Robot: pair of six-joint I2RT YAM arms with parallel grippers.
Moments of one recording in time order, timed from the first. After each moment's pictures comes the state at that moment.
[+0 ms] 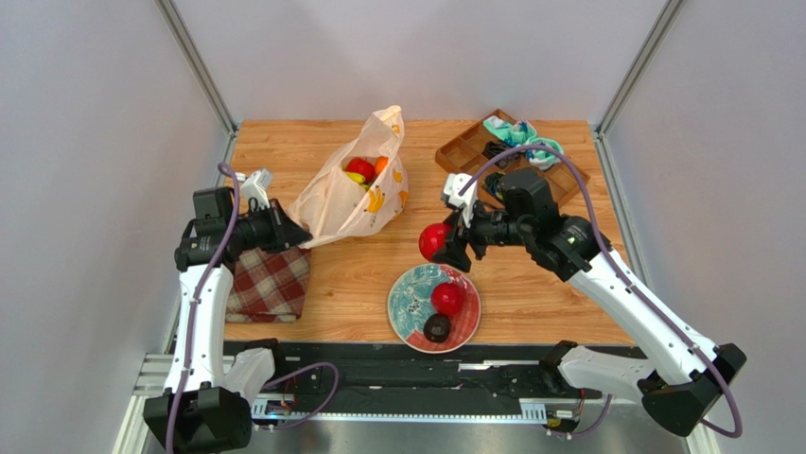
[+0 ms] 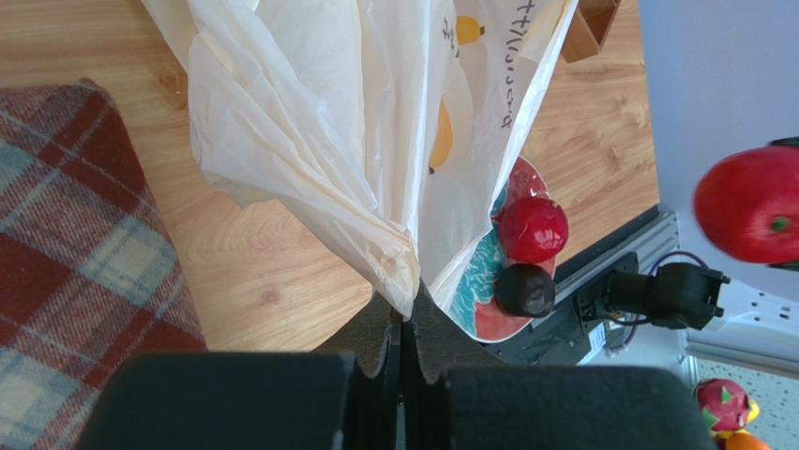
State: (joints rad) left arm 0.17 0.96 0.95 -0.77 0.78 -0.16; right arm 0.67 1.11 1.22 -0.62 -0.51 -0.28
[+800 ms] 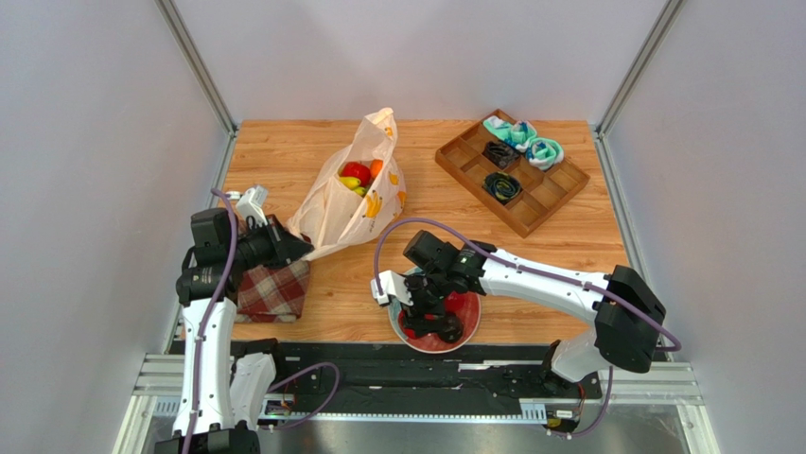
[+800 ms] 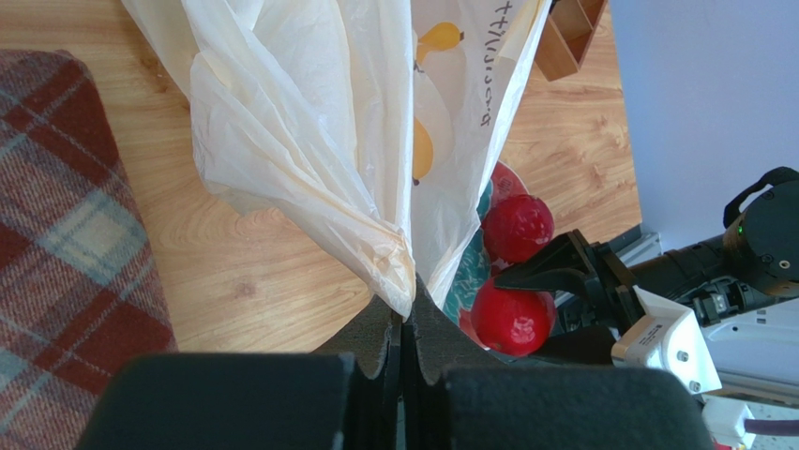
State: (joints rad) left arm 0.19 0.76 0.82 -0.73 0.78 -0.27; right arm 1.03 1.48 1.06 -0.69 -0.50 -0.62
